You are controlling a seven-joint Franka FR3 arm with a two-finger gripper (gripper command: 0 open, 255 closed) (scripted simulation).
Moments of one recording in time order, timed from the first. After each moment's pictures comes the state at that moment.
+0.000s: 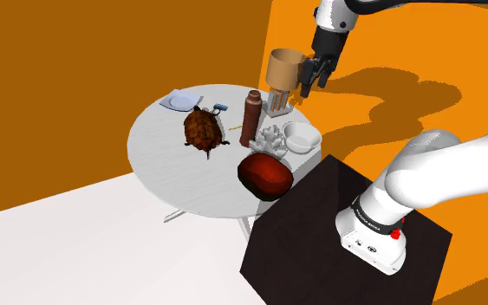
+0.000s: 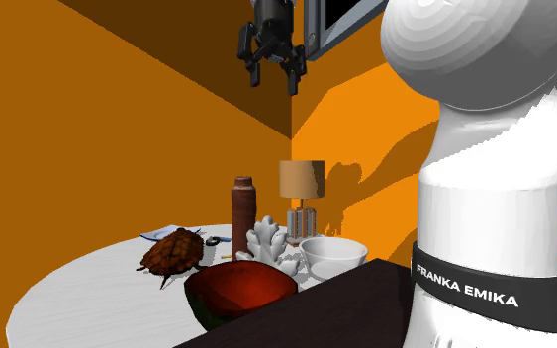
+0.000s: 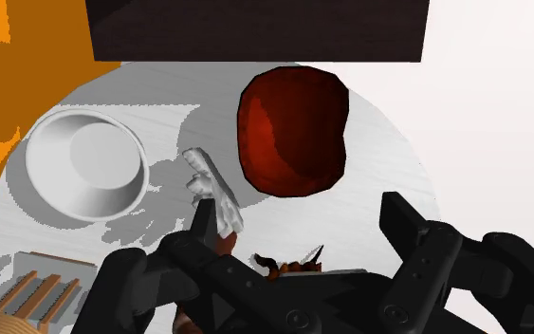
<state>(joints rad) -0.03 -0.72 0.02 -2.47 0.03 1.71 -0.04</state>
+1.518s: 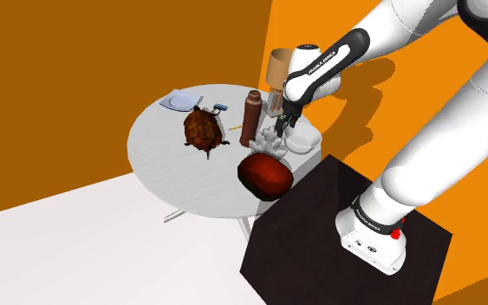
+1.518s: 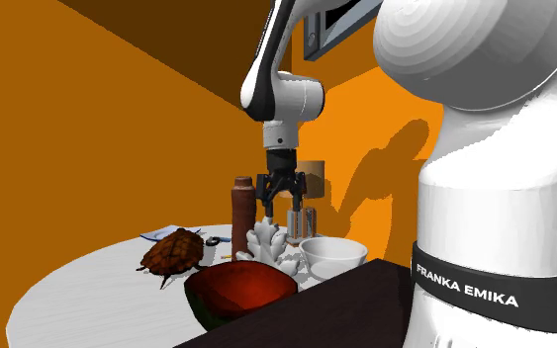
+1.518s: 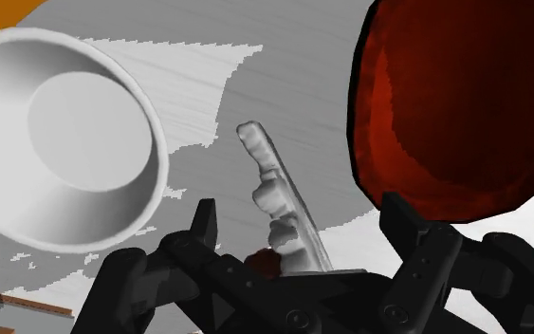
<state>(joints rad) -0.11 -0.02 -0.11 -2.60 -0.05 2.56 -0.23</state>
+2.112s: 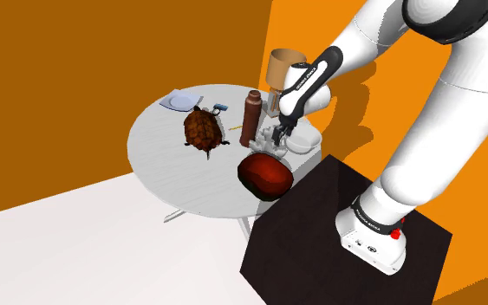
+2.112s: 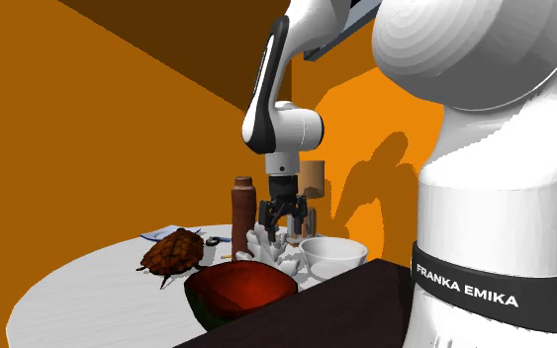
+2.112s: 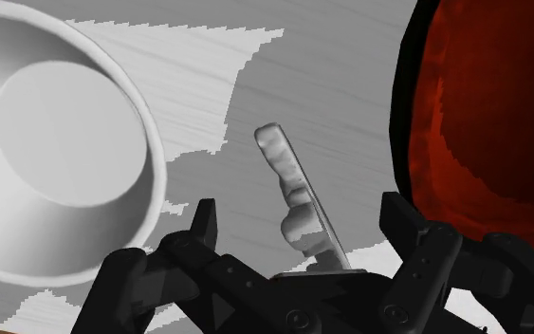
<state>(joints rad) -0.13 0.20 -0.11 -2.56 -0.02 2.73 -0.28</state>
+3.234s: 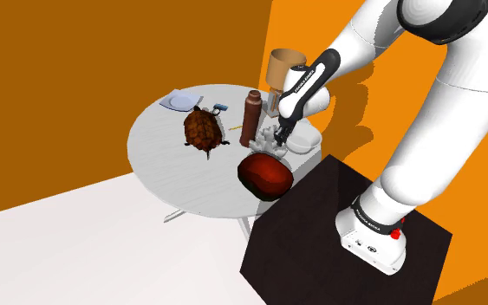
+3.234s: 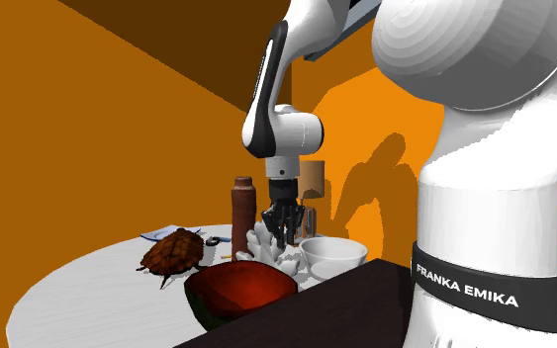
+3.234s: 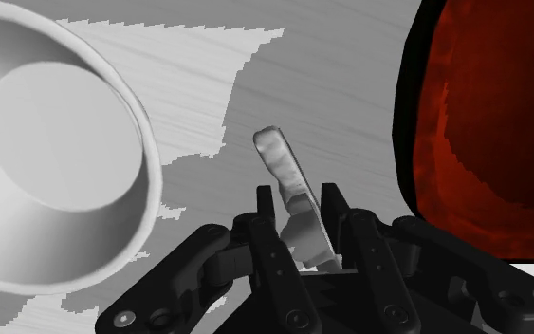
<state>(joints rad) -0.13 0.22 -0.11 -2.56 -0.02 2.75 -0.28</state>
